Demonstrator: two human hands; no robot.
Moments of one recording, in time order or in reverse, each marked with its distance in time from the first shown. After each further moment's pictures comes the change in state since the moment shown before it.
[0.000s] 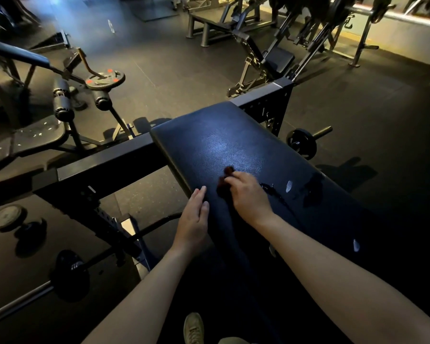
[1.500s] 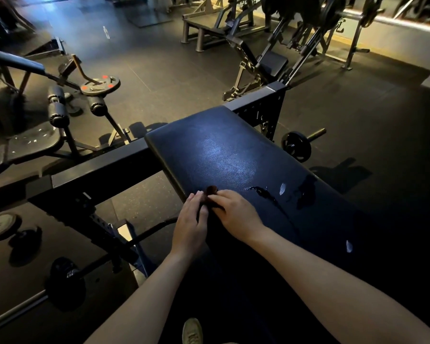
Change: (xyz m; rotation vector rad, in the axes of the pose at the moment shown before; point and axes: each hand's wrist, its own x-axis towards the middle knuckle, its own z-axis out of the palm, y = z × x) left_hand 0.001 0.006 0.007 0.138 0.084 0.060; right_hand -0.022 -0.016 -0.001 0.121 -0.159 -0.052
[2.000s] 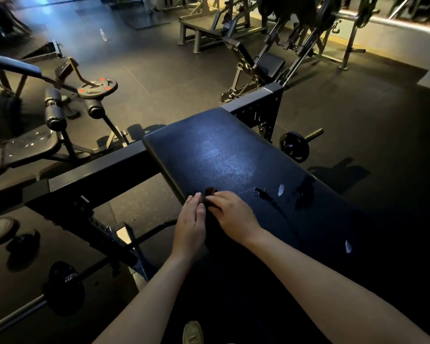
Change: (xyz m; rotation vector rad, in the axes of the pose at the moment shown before) left_hand 0.003 0.004 0.001 -0.100 0.015 -0.059; right_hand 0.002 -0.004 0.003 0.022 0.038 0.020
